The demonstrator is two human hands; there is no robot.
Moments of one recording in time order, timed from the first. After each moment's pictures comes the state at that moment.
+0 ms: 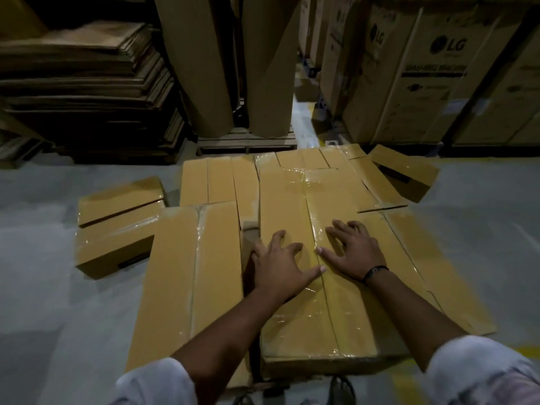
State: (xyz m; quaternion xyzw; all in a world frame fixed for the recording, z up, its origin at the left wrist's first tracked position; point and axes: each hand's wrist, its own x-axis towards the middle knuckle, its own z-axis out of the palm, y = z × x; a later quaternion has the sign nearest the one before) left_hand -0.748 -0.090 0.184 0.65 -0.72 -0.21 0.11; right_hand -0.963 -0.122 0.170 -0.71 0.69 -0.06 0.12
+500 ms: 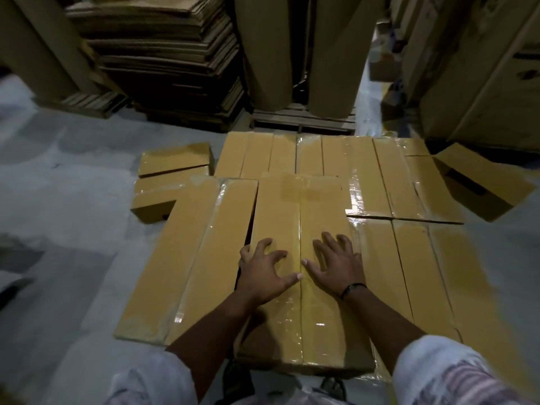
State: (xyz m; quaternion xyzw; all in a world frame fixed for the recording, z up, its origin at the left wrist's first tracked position) left_hand -0.760 -0.085 0.119 0.73 -0.61 -0.27 0.12; right_hand -0.968 -0.152 0.092 -0.78 0.59 -0.01 0.19
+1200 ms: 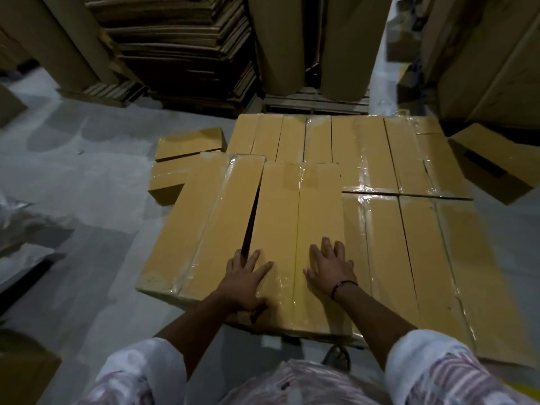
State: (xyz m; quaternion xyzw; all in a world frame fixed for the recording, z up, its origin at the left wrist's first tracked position) left_hand -0.725 0.013 0.078 0.65 -0.70 -0.24 -0.19; right_hand -0.969 -0.071 0.058 -0.78 0.57 0.10 0.23
